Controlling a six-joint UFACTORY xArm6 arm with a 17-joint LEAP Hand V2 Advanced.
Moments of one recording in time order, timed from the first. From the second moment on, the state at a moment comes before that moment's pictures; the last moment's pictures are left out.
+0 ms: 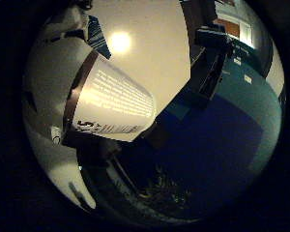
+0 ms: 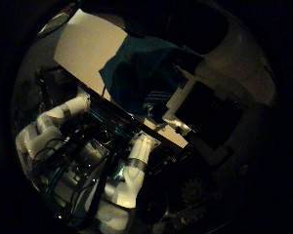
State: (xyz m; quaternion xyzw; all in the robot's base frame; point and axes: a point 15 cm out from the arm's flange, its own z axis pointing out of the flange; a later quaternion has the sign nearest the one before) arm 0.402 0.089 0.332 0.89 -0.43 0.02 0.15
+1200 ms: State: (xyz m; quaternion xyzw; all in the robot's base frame) arm 0.439 0.292 0.448 0.74 -0.44 -0.19 -0.46
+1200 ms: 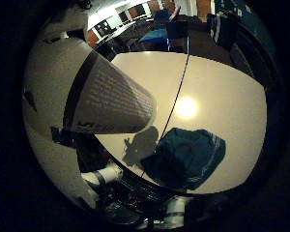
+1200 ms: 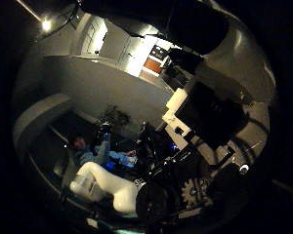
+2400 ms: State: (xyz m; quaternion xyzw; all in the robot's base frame) arm 0.427 0.329 0.254 0.76 -0.41 -0.24 -0.44
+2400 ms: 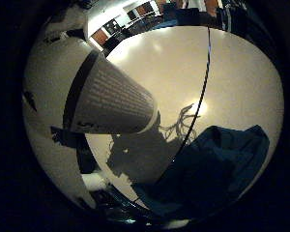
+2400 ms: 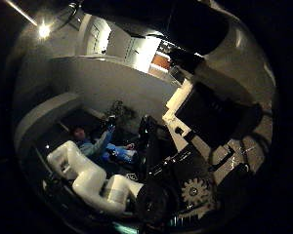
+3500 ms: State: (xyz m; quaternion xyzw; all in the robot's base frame) arm 0.404 0.307 0.241 0.79 -0.38 -0.27 -0.40
